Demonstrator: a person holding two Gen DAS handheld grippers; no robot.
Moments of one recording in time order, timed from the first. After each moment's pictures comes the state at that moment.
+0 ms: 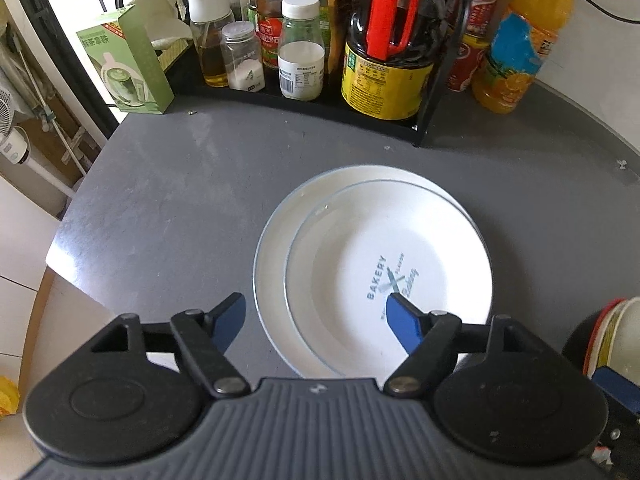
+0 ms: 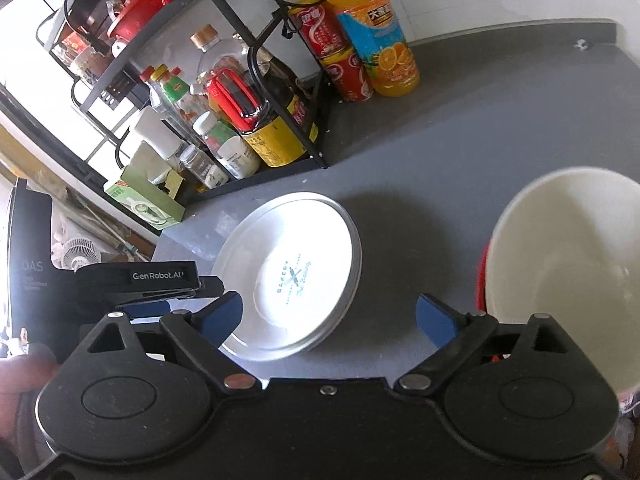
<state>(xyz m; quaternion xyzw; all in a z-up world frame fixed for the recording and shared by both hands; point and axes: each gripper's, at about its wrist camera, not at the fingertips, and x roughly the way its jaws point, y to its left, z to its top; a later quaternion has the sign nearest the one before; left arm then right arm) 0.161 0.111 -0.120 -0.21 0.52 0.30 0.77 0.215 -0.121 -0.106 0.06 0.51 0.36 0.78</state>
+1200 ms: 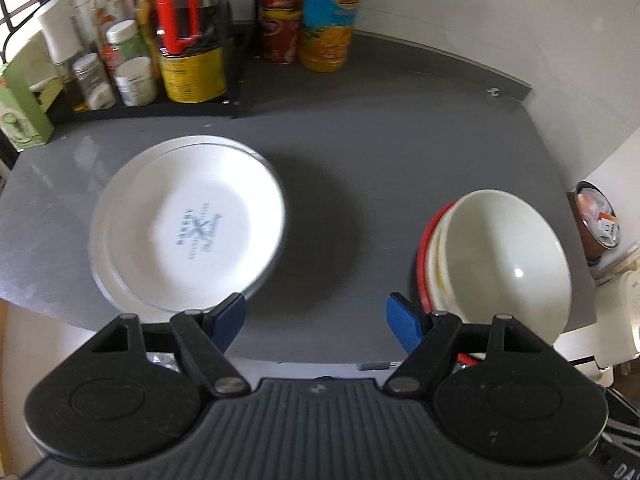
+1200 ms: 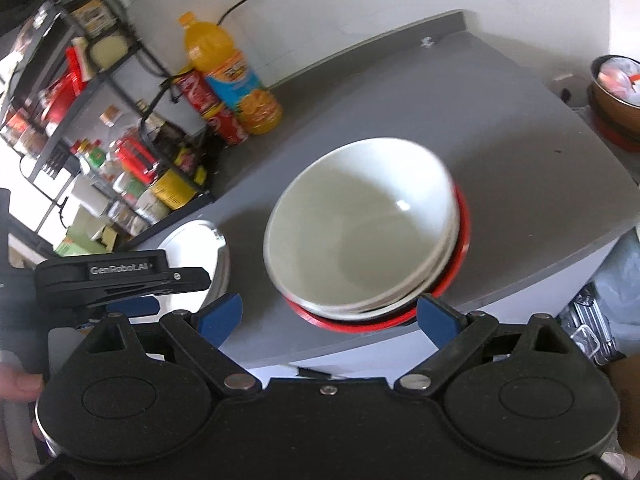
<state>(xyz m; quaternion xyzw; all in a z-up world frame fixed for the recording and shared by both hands) 0.185 -0.037 -0.107 -0.17 0.51 0.16 0.82 0.210 -0.266 -0.111 0.12 0.49 0.23 0.83</state>
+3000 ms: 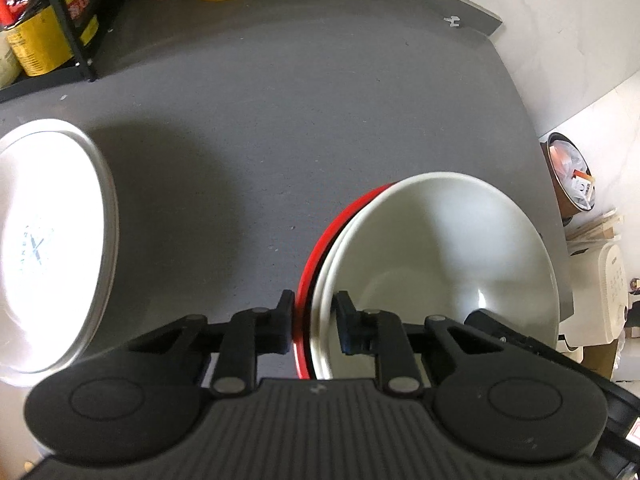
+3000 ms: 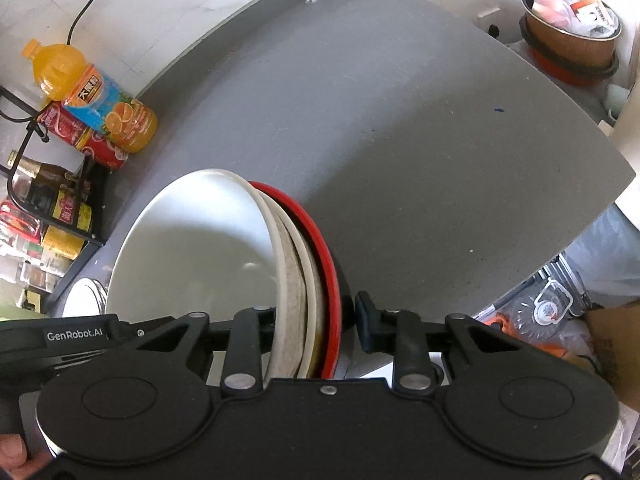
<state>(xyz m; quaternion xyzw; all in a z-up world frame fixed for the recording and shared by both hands) 0.284 -0.065 -0.180 -0.21 0.59 0.07 0.78 0.293 -0.279 -0.180 0.15 0.57 0.12 0.80</state>
